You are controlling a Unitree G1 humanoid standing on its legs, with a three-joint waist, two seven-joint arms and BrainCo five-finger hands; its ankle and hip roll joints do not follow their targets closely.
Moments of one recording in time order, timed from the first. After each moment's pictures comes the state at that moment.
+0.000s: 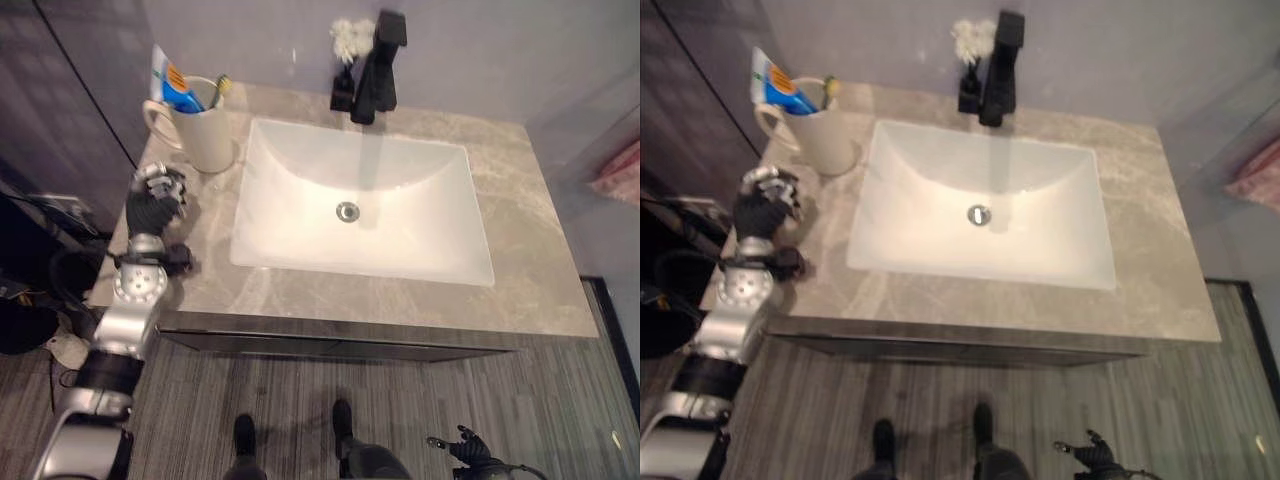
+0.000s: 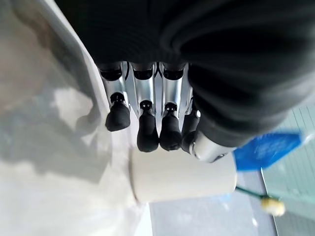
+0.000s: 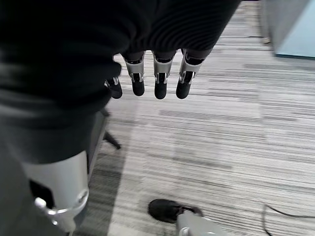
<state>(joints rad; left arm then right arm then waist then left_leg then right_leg) -0.34 0.59 -0.09 0.23 -0.37 -0.19 0.30 0.02 -0.29 0.16 1.15 0.11 -0.08 -0.14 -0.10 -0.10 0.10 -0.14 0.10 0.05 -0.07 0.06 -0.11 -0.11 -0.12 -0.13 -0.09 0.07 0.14</state>
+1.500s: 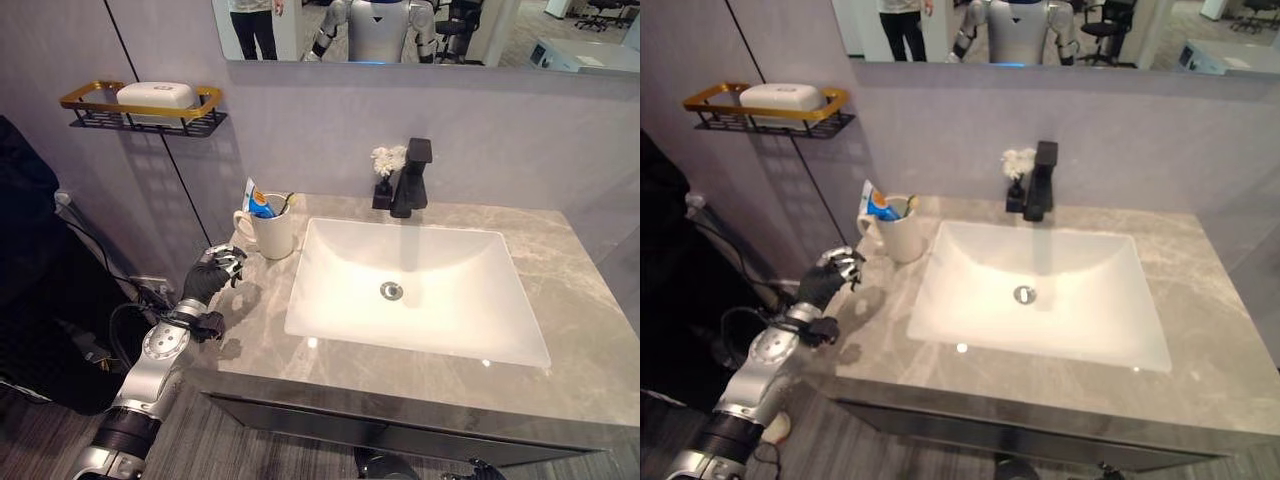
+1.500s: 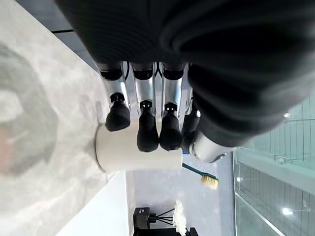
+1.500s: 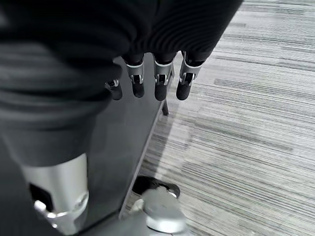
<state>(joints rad) -0.17 0.55 -0.18 0.16 -0.55 -0.12 -0.02 0.08 -0.34 0.18 1.18 0.01 -0.04 -0.03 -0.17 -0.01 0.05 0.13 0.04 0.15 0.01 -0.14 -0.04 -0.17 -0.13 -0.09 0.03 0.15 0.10</state>
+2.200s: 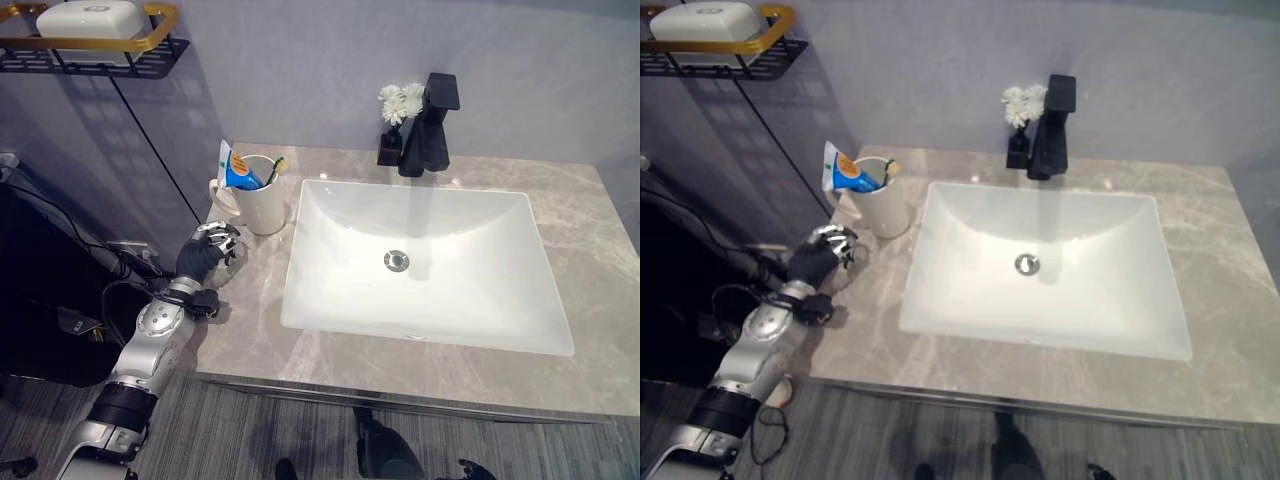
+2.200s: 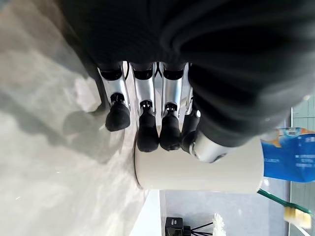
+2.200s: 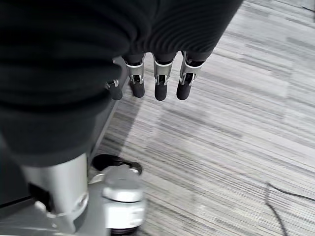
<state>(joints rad) -0.29 0.59 -0.18 0.21 -0.58 -0.12 0.00 0.08 -0.33 0.21 1.12 -0.01 -0.04 -0.02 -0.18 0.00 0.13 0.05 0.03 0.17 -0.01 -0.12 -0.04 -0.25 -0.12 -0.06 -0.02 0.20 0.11</state>
